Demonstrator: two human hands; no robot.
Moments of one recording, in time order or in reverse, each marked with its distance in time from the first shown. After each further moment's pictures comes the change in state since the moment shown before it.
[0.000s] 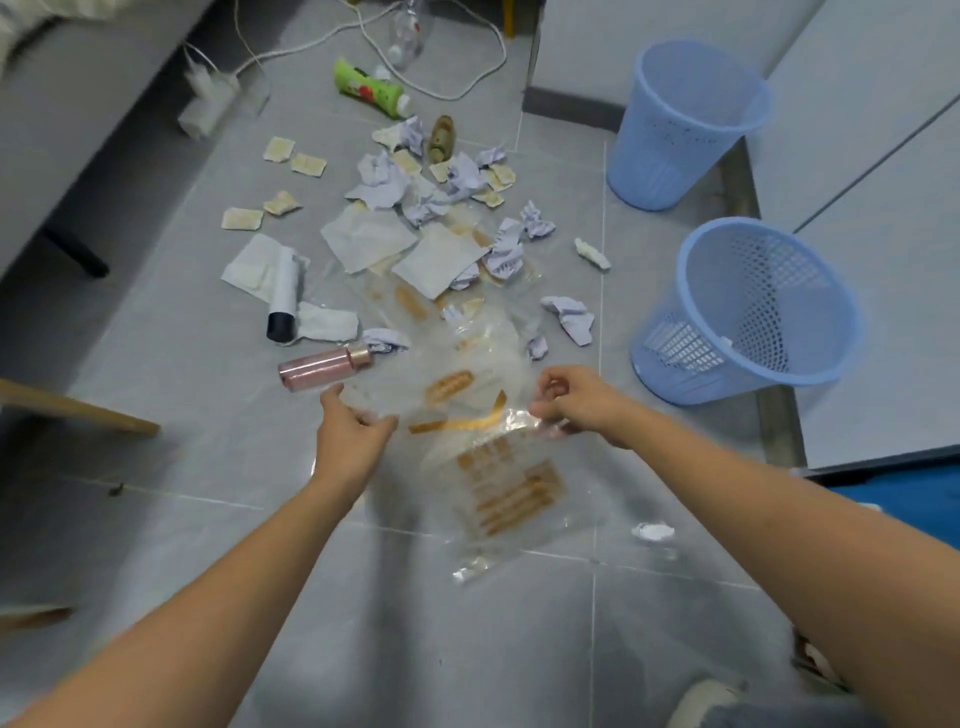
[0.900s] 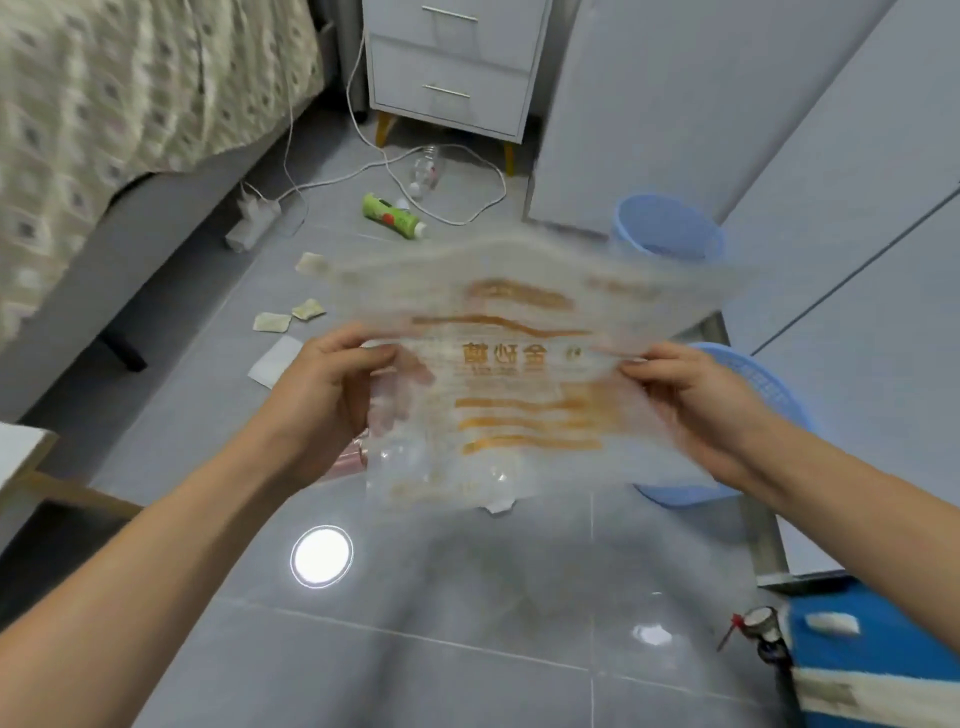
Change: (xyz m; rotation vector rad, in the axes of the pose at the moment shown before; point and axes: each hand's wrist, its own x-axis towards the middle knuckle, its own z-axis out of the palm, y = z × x) left_hand -0.059 0.210 -0.099 -0.511 -0.512 0.430; right_hand -0.132 -0.166 -0.075 0.635 0.066 -0.298
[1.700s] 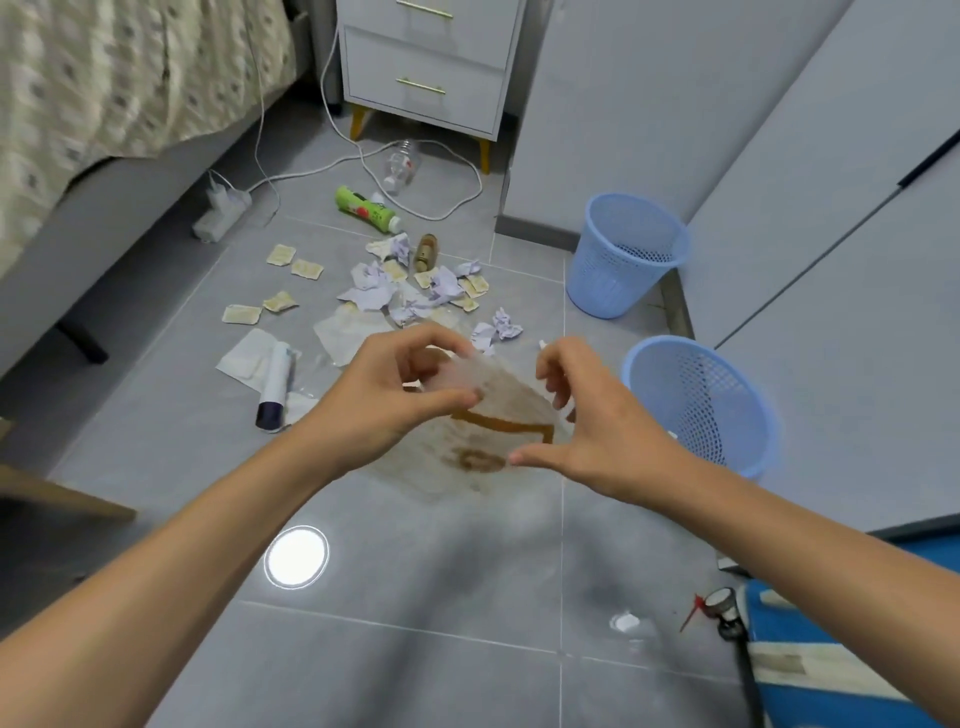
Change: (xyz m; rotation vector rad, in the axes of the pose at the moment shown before) left_hand -0.001 -0.016 0.051 0.411 -0.150 0.176; right_hand -0.022 0.029 0.022 -1.231 -0.044 -0.467
